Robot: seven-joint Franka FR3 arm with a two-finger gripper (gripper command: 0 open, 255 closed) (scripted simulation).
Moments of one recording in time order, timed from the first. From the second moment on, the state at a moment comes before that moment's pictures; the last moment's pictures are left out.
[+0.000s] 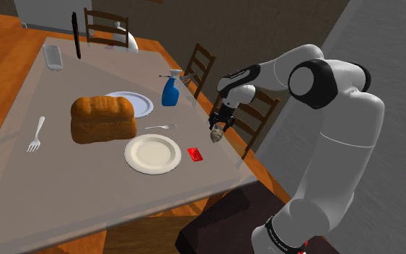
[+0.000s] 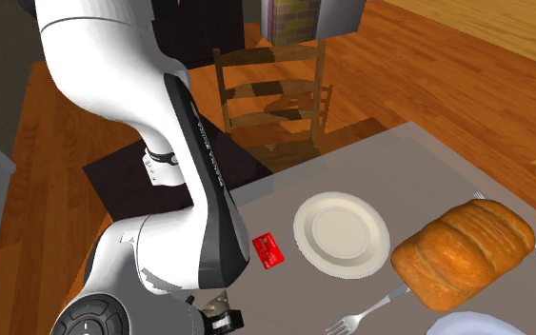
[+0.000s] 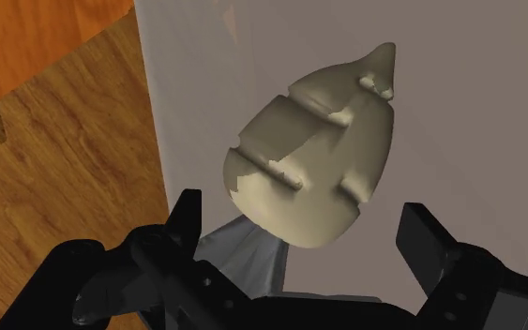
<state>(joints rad) -0.10 0.34 -0.32 -2.03 0.32 2.21 -0.20</state>
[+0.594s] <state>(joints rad) -0.10 0.38 -0.31 -2.05 0.35 2.26 -0.21</state>
